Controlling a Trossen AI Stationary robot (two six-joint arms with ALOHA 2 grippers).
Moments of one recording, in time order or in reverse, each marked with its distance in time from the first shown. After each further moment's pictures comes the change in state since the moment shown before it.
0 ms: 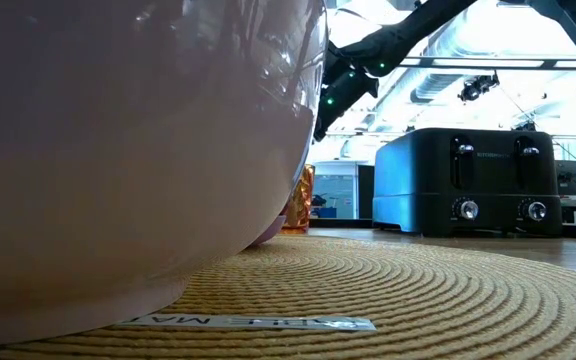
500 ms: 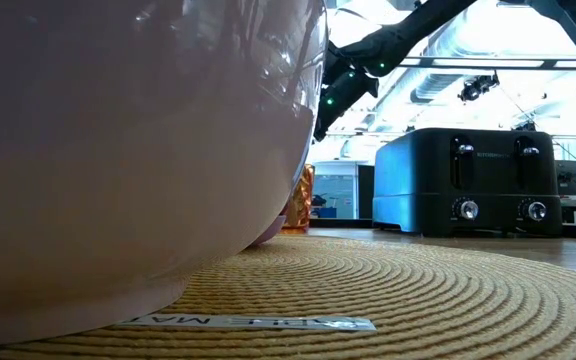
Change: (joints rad) left arm 0.000 0.000 0.000 -0.002 0.000 0.000; right arm 0.000 0.000 0.000 0.000 0.015 0.008
